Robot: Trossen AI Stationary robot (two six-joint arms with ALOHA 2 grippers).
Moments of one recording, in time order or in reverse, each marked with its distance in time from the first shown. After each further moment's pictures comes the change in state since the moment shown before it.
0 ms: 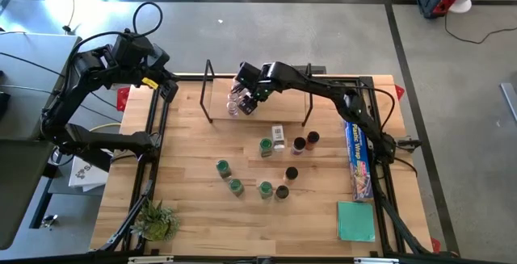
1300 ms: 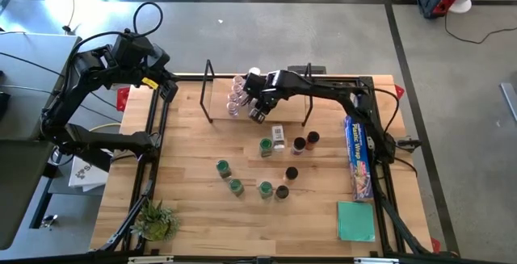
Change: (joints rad) left arm 0.000 0.000 0.000 -0.002 0.001 0.024; right arm 0.004 -0.121 -0.322 0.099 0.018 -0.112
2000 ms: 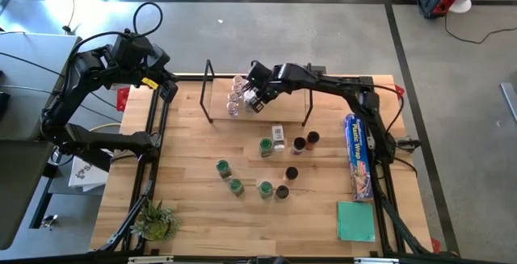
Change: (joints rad) left arm 0.000 0.000 0.000 -0.001 0.000 0.001; right arm -0.034 -0.055 -0.015 0.063 0.071 0.095
